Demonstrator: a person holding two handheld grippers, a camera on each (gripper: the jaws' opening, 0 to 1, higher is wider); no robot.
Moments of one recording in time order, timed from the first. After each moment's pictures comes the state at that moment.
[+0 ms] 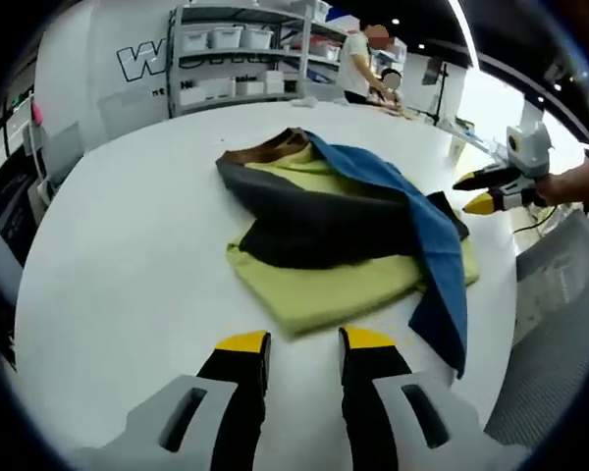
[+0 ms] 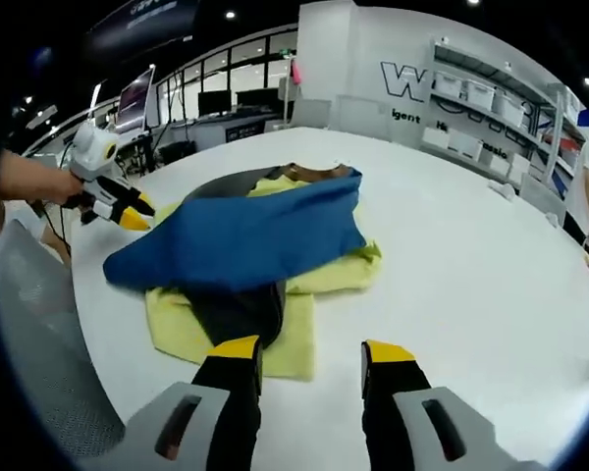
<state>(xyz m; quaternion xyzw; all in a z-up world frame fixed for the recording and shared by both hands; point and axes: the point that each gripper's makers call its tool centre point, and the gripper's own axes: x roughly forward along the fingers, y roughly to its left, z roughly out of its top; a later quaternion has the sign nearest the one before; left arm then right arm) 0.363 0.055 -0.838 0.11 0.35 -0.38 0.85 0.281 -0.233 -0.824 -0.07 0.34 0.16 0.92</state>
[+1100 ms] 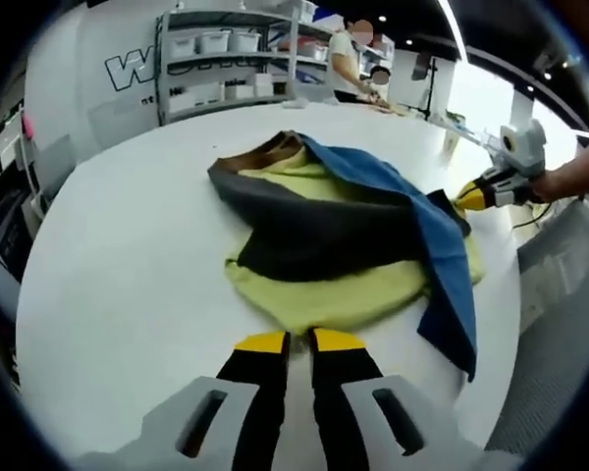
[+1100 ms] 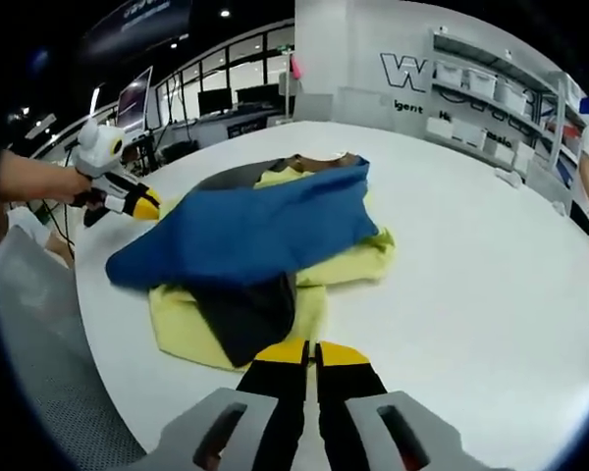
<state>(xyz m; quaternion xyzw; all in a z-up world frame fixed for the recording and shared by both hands) 0.367 0.044 -0.836 0.13 0.34 -0.40 0.84 0.280 -0.226 -0.829 -0.06 0.34 0.17 0.92</state>
